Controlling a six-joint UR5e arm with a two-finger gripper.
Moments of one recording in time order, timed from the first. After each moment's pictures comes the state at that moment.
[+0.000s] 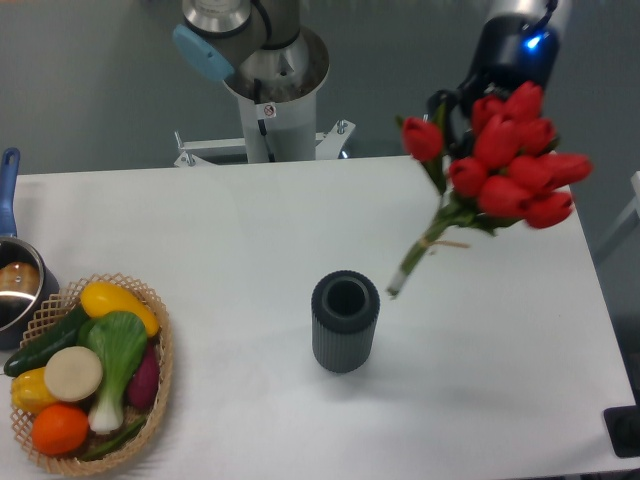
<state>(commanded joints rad) 2.96 -1.68 -1.60 -0.82 0.58 0.79</state>
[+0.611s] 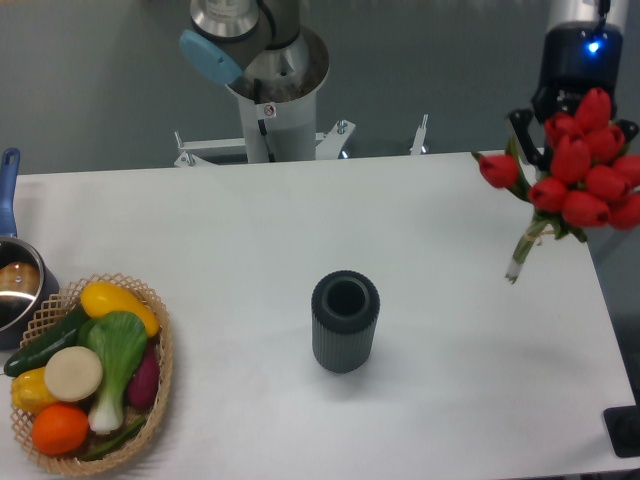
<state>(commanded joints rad) 3.01 -1.74 -1.63 -0.82 0.90 0.93</state>
